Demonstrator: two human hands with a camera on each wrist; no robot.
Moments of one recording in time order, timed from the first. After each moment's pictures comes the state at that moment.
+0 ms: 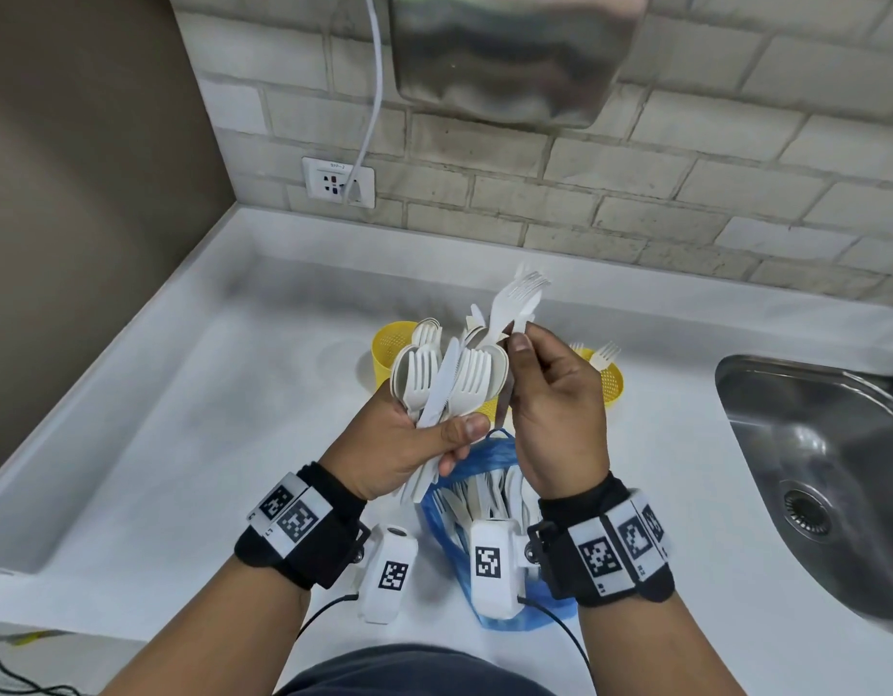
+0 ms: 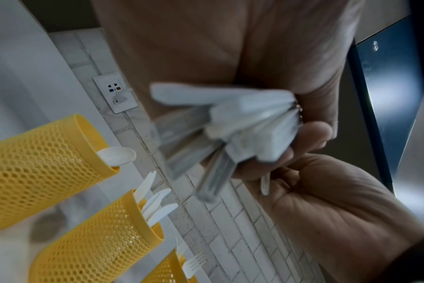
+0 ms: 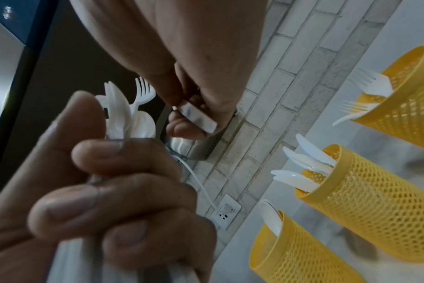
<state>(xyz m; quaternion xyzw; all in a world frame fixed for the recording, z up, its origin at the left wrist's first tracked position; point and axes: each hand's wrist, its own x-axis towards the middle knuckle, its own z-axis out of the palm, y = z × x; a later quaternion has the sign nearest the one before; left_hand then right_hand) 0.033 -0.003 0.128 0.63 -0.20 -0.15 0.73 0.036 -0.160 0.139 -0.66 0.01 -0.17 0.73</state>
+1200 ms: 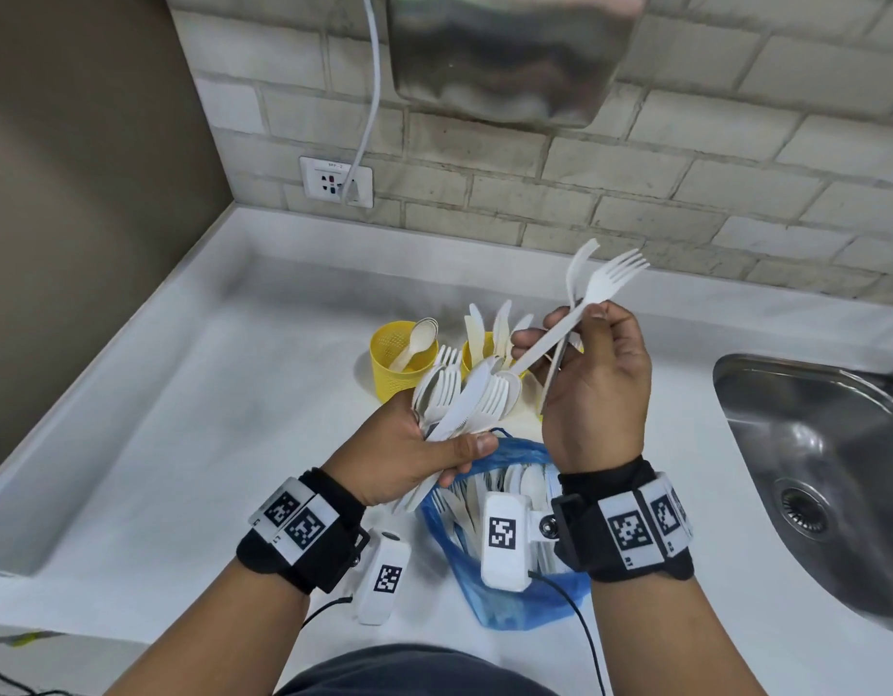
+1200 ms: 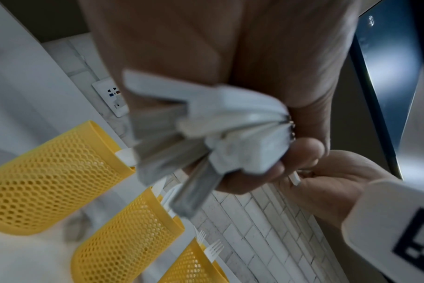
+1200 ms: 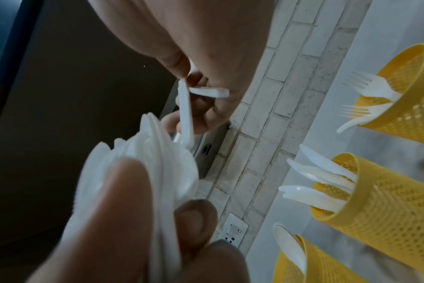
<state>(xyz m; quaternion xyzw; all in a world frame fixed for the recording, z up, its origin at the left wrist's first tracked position) 0.036 -0.006 0.113 0.69 -0.18 -0.18 0.68 0.044 -0.176 0.164 -0.49 0.07 -0.22 0.84</state>
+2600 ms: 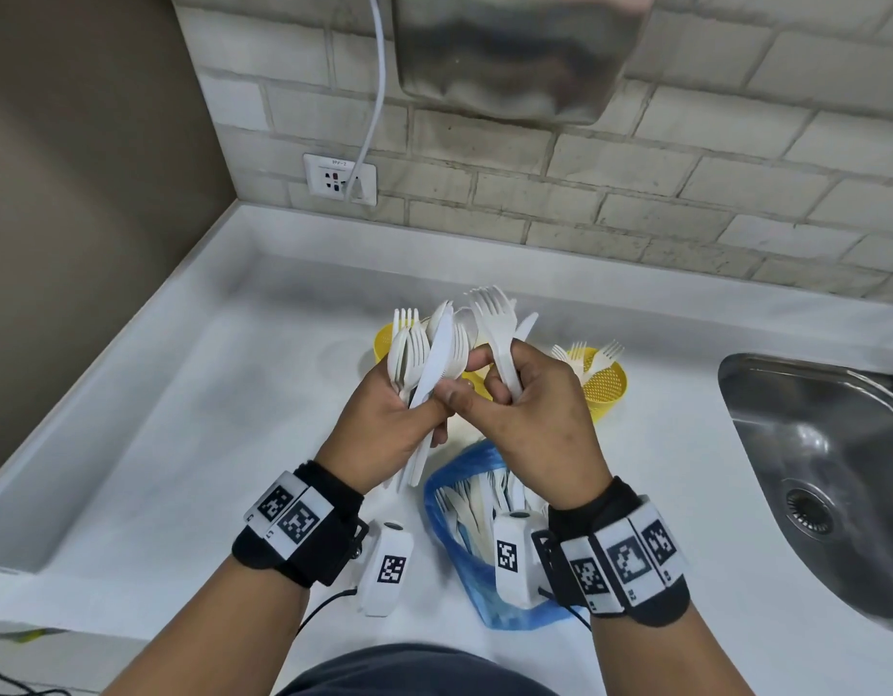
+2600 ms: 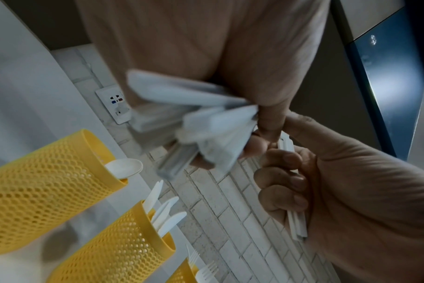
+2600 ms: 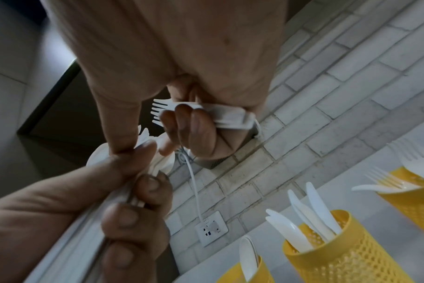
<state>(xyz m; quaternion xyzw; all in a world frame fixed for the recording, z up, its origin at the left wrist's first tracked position) 0.046 -0.001 0.121 0.72 -0.15 -0.04 0.68 0.022 -0.160 0.153 -0.78 -0.04 -0.08 0.62</state>
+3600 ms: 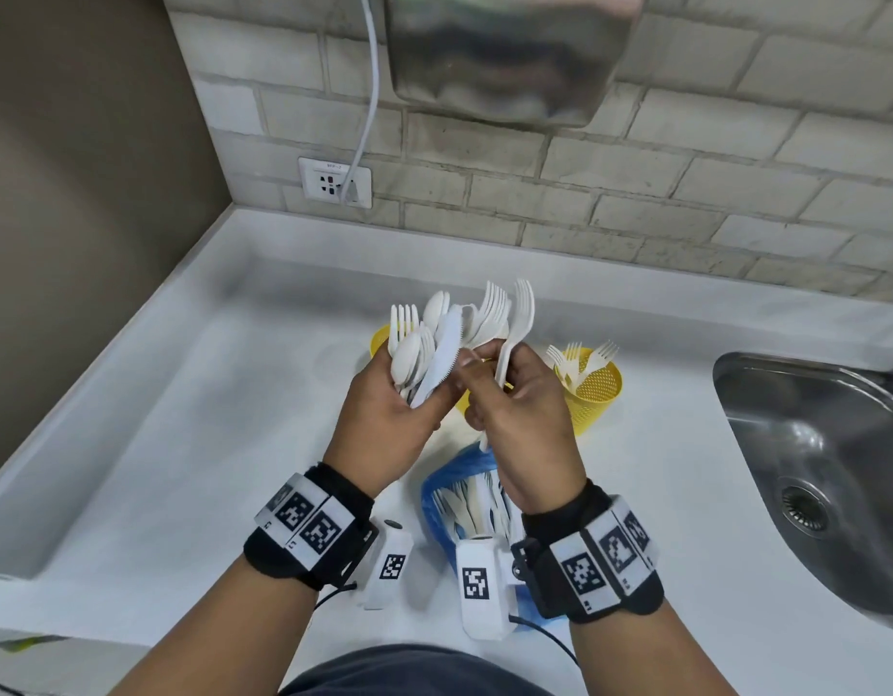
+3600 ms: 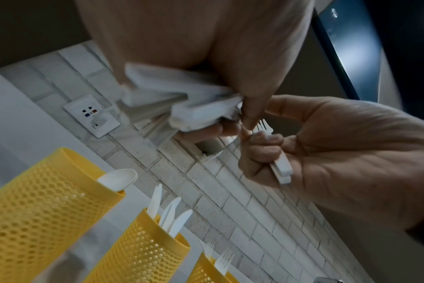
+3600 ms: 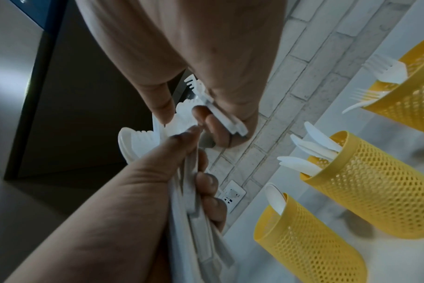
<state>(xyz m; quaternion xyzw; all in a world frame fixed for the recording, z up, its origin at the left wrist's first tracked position) 0.050 -0.010 0.113 0.73 -0.09 0.05 0.67 0.034 -0.143 0.131 -0.66 0.04 -0.09 0.74</state>
